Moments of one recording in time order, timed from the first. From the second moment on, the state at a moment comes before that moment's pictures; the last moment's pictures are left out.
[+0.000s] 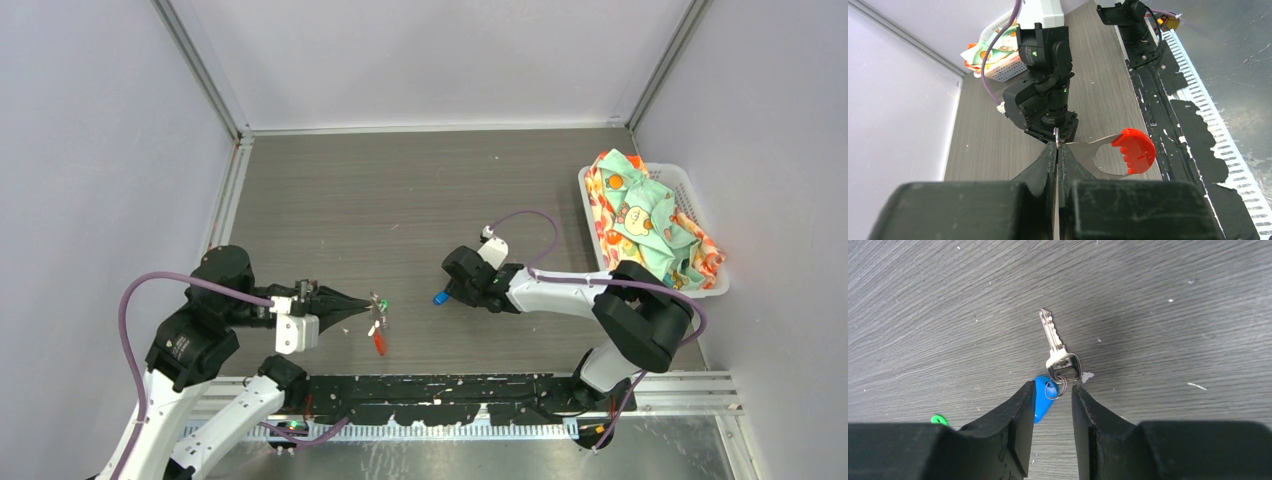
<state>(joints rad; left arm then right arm) -0.54 0.57 1.07 -0.79 1.00 0.81 0.91 1.55 0.76 -0.19 0.37 1.23</state>
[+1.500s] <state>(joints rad) -0.54 0.57 1.08 -0.81 1.00 0.81 0.85 1.52 0.72 -0.12 0.31 1.27</state>
